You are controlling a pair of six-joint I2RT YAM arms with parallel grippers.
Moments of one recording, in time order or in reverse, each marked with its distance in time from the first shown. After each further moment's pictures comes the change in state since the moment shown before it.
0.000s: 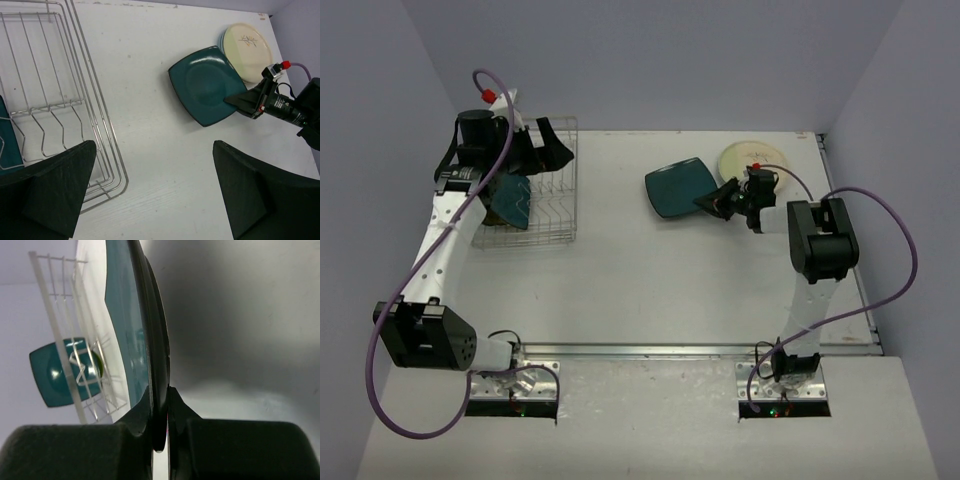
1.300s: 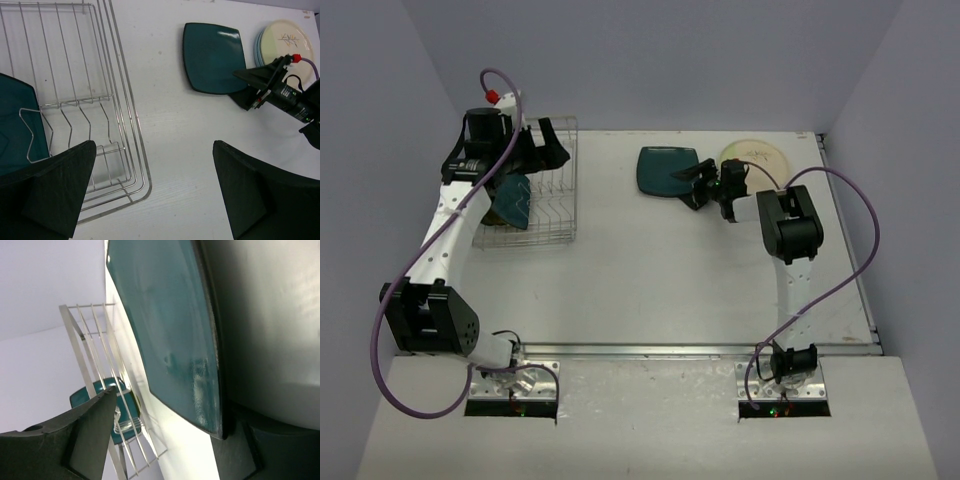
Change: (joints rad) left arm 0.006 0.080 0.033 -0.025 -0.117 0.040; right arm 0.113 0.304 0.288 0.113 0.136 0.311
